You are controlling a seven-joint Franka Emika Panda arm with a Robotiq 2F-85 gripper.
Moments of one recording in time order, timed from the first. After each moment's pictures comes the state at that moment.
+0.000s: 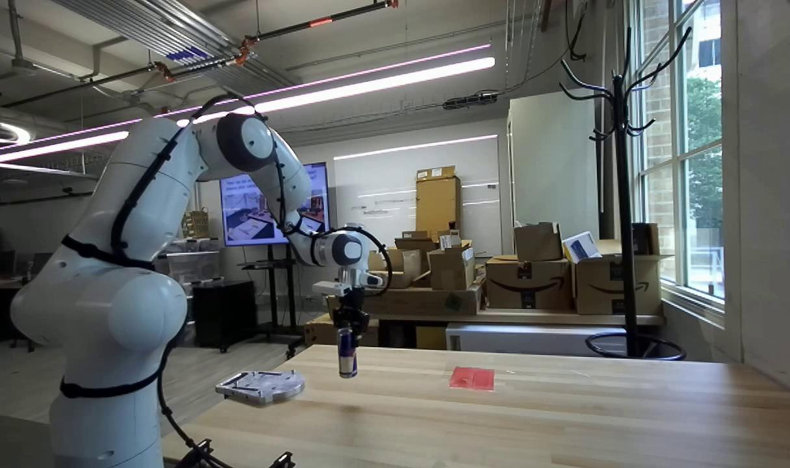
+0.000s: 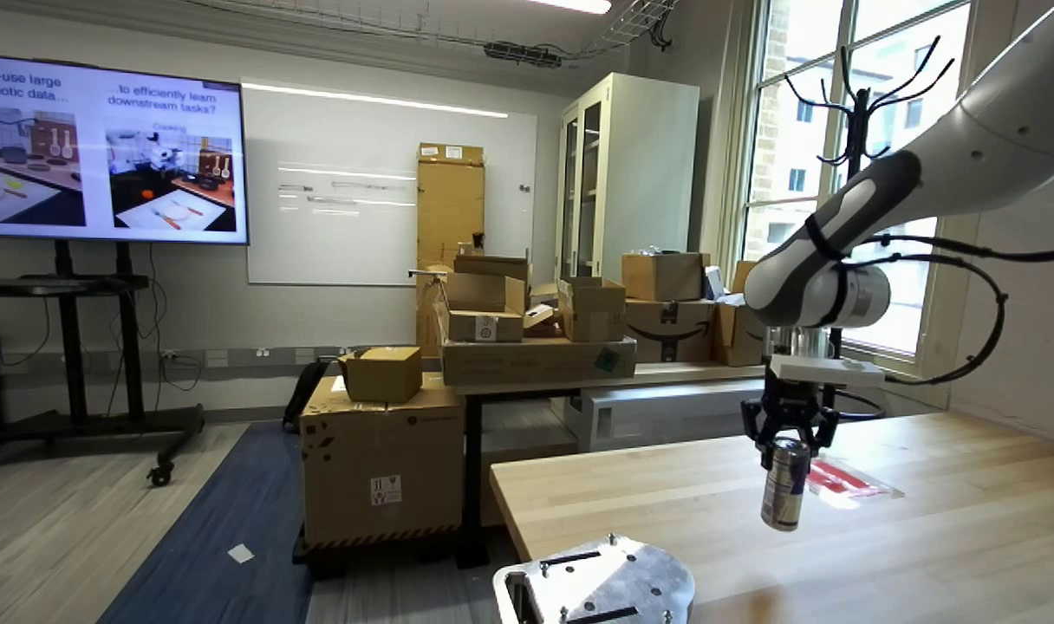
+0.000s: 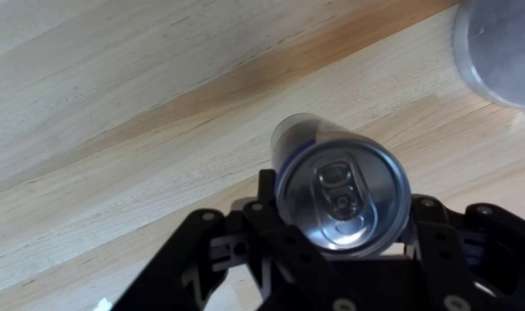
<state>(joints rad) -0.08 0.42 -0.08 -1.94 0.09 2.23 0.15</state>
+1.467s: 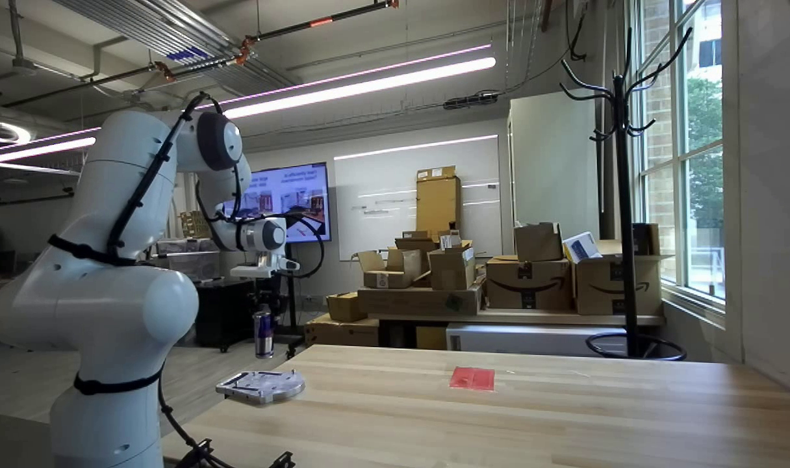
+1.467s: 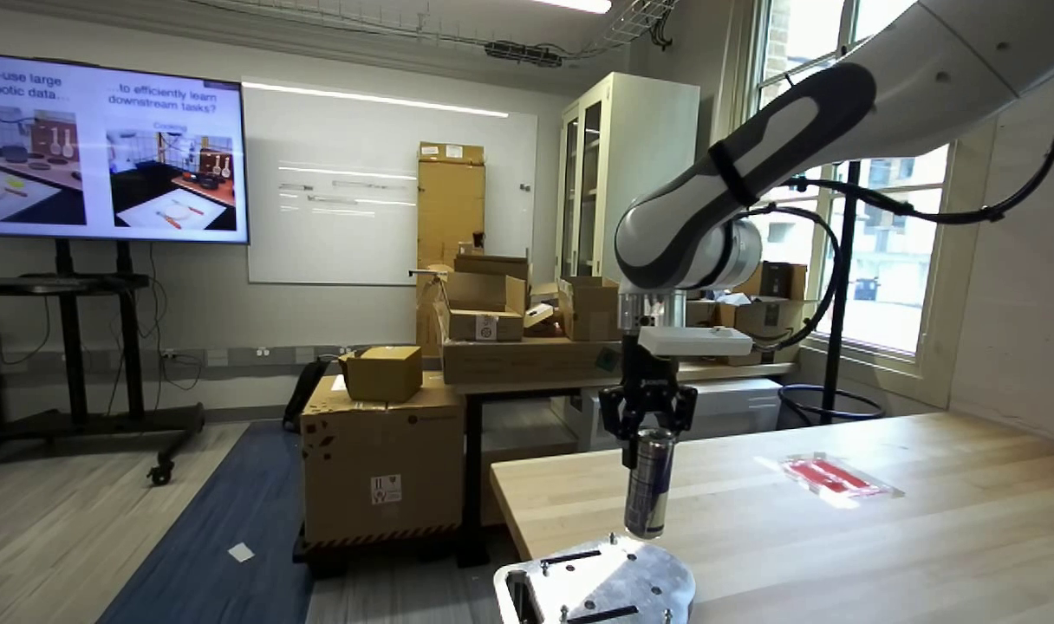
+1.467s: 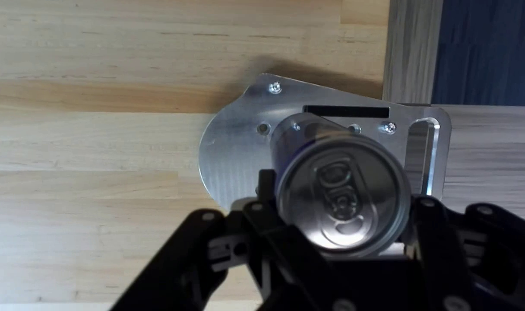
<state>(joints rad) 0.20 0.36 0.10 -1.89 0.04 2.11 0.19</state>
